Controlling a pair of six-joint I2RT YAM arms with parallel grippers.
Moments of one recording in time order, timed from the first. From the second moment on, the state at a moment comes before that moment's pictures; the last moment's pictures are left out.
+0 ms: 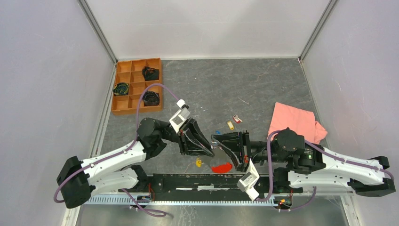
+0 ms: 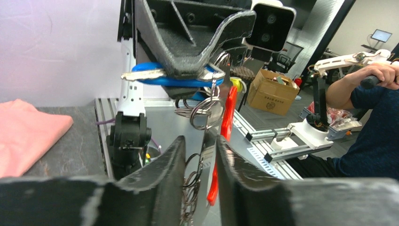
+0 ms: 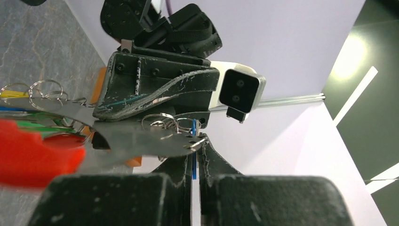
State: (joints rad) left arm -0.92 1.01 0.61 0.96 0.97 -0.77; right arm 1.39 0.71 0.92 -0.16 -0.15 -1.43
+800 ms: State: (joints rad) left arm -0.92 1.02 0.94 -0.28 1.06 -0.17; right arm 1.40 0.68 0.91 -0.43 -0.13 -1.36
